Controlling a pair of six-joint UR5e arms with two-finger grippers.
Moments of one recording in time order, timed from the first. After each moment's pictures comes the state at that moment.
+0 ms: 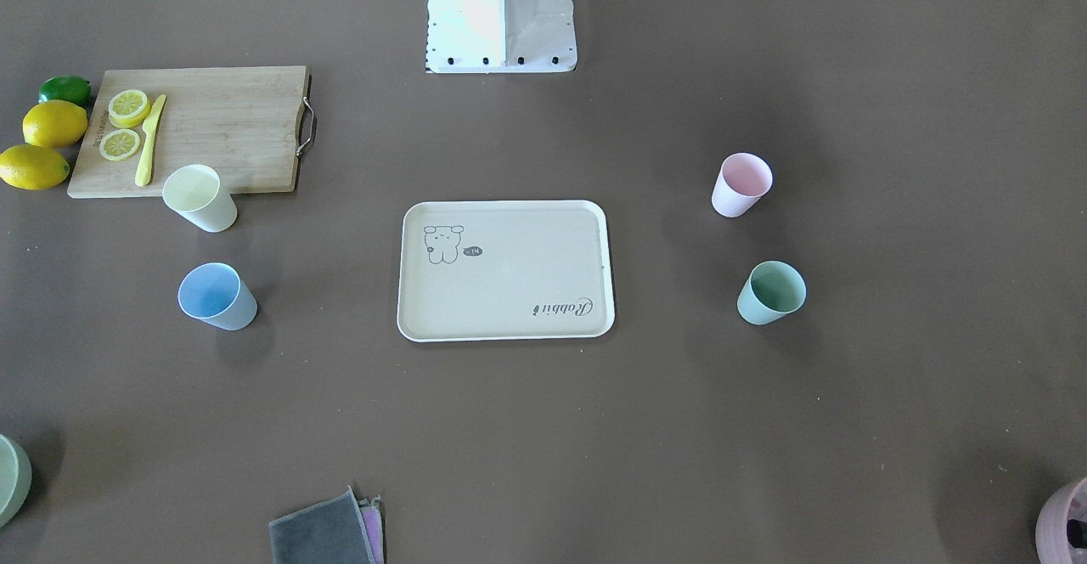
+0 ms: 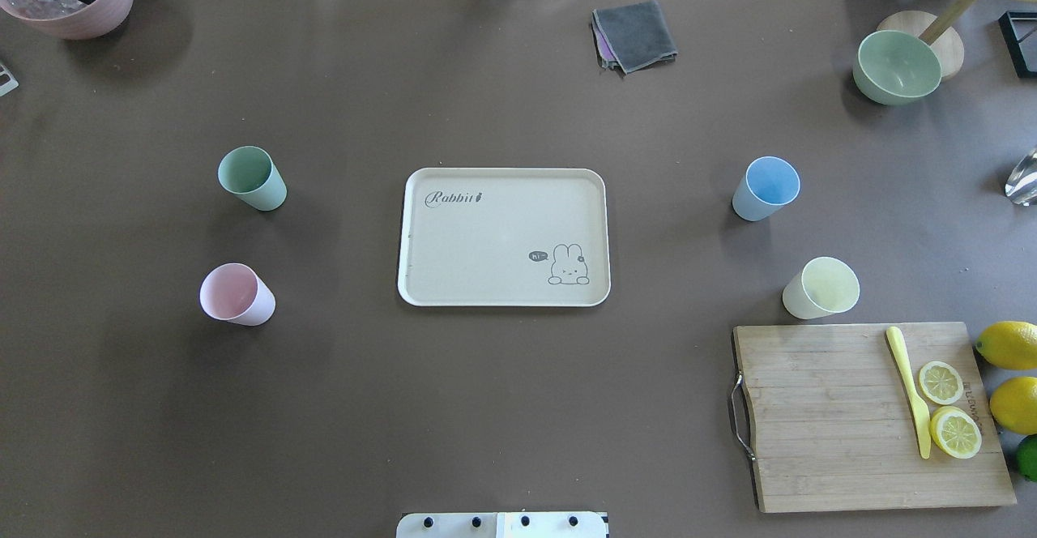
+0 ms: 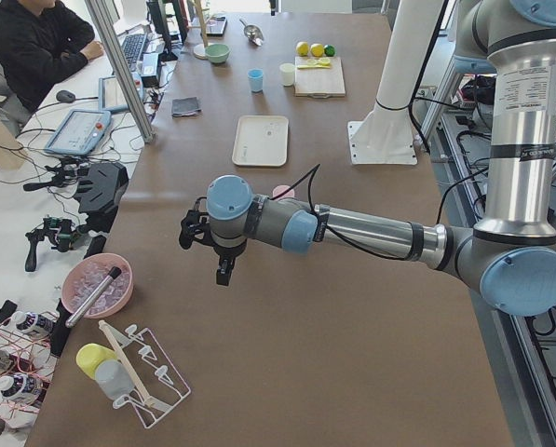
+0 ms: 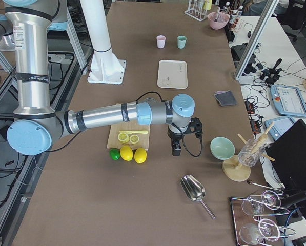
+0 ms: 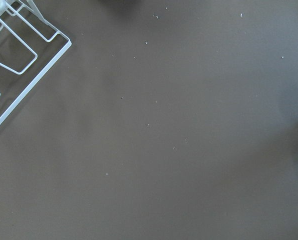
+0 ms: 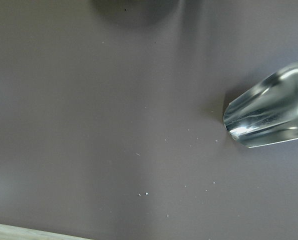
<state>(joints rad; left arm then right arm) -1.52 -1.55 -1.76 -1.76 -2.46 -0.21 1.44 -1.58 1.80 -1.68 2.39 0.05</state>
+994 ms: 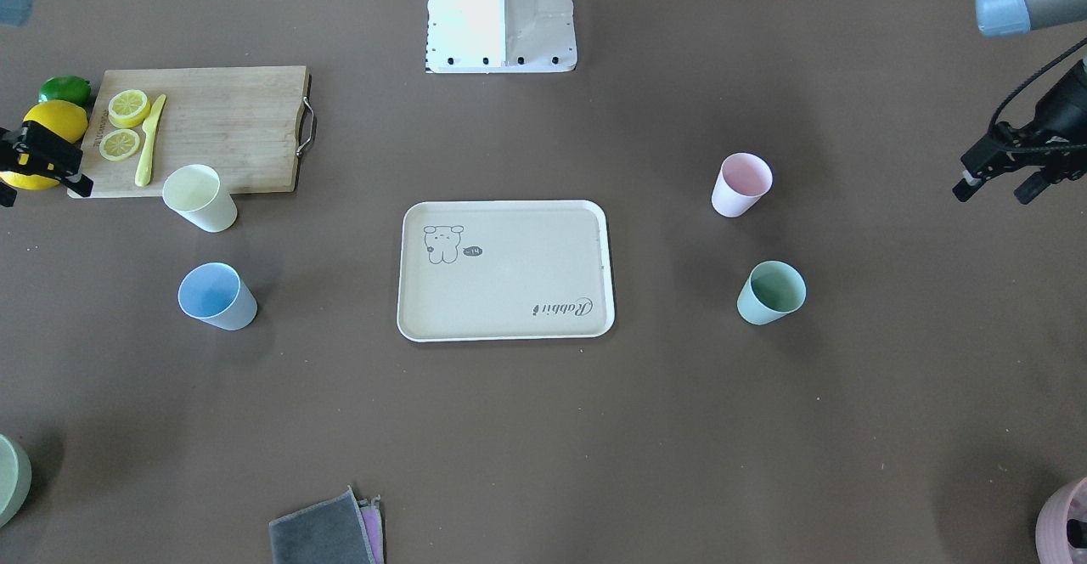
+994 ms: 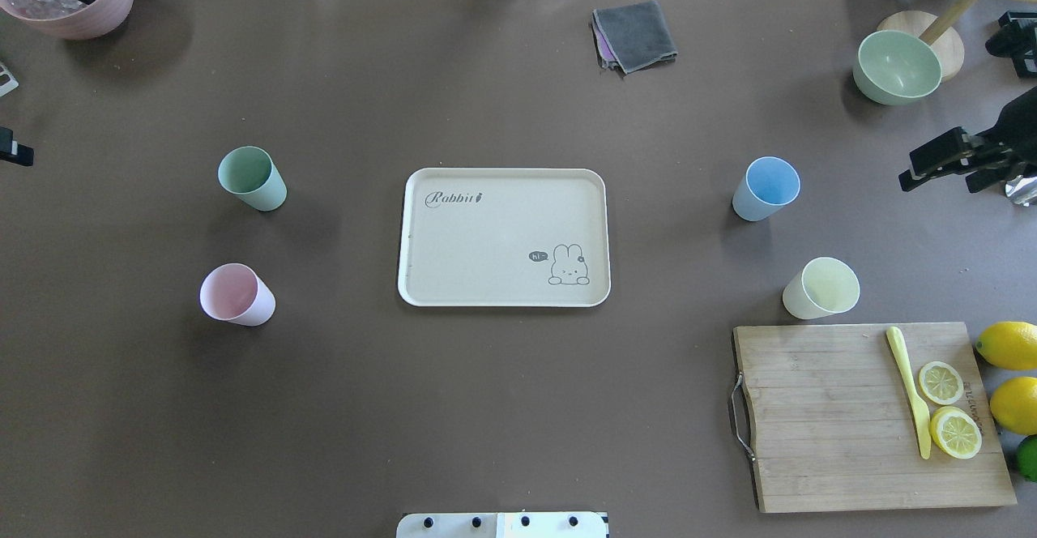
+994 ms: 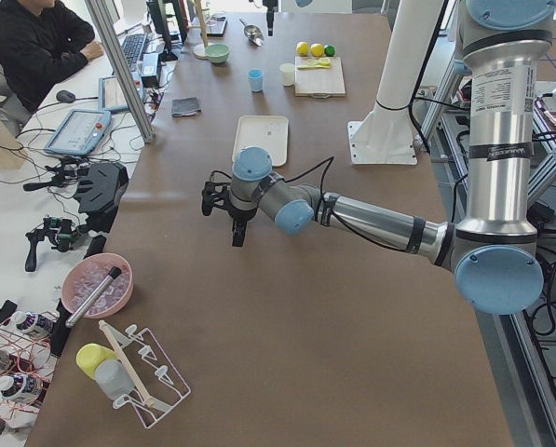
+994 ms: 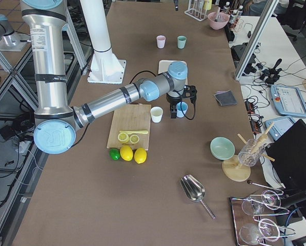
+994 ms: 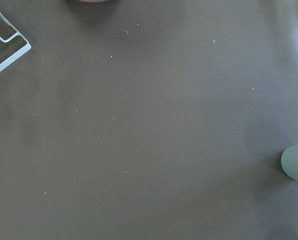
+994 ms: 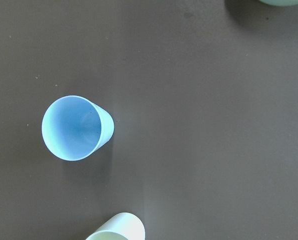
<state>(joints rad) -1.20 -1.52 -1.87 -2.03 -2.26 -0.78 1.13 -1.53 1.95 -1.47 2.34 0.64</state>
